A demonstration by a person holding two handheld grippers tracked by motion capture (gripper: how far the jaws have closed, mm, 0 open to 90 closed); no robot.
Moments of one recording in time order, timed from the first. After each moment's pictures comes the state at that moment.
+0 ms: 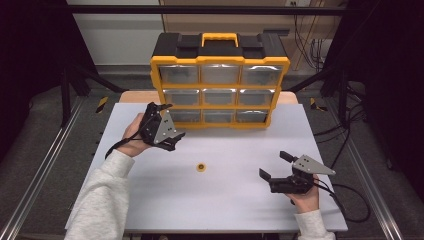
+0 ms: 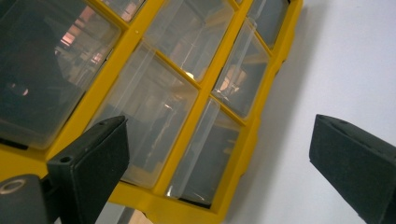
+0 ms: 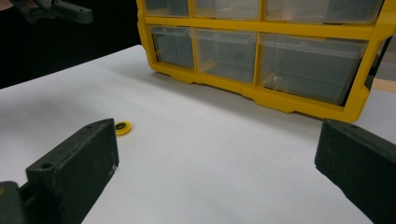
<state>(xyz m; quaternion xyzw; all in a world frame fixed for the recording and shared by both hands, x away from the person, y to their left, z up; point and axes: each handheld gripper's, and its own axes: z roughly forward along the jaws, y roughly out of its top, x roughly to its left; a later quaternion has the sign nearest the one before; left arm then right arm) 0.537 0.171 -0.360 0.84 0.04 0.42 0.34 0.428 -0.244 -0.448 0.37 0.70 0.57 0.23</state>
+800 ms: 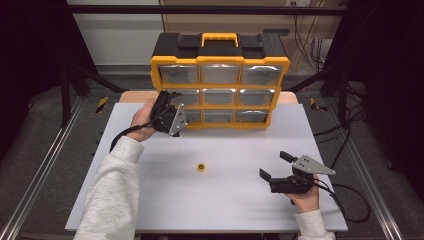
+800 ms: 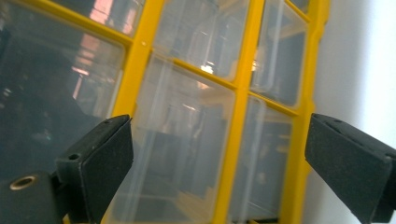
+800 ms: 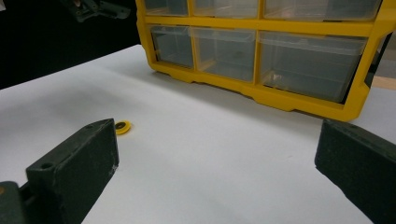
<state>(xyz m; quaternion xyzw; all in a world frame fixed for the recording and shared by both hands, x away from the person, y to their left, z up) 0.578 0.150 -0.359 0.84 -0.05 0.49 0.25 0.428 -0.244 -0.450 0.37 0.70 0.57 0.23</state>
